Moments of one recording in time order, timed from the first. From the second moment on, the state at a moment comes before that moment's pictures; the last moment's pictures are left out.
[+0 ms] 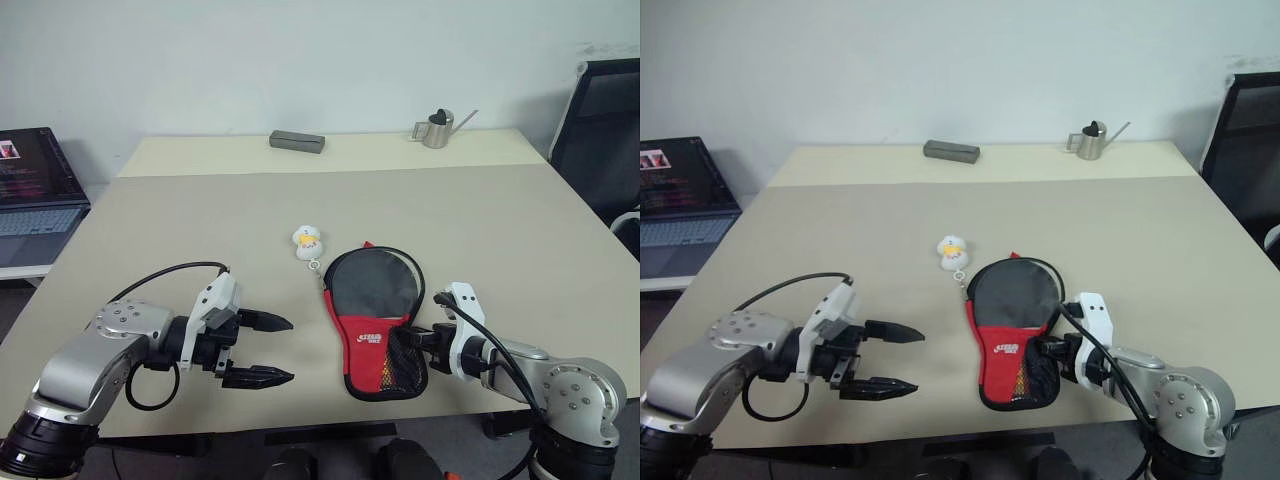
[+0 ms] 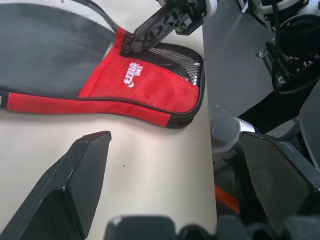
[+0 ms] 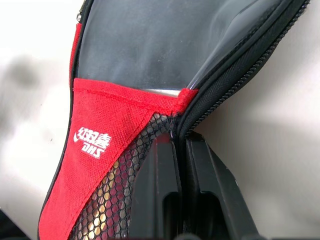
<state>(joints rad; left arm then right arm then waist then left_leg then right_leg) -0.15 0.90 0.03 -0.33 -0.59 0.60 -1.32 -0.20 -0.19 -0.31 -0.58 0.95 1.60 -0.07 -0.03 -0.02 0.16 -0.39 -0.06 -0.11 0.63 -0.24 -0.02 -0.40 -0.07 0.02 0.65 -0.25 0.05</state>
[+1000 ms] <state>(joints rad) -0.12 0.90 0.03 -0.31 -0.59 0.56 -1.31 -0.18 -0.54 -0.32 -0.55 1.39 1.46 -0.02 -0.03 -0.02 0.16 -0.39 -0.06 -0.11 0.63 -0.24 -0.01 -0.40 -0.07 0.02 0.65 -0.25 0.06</state>
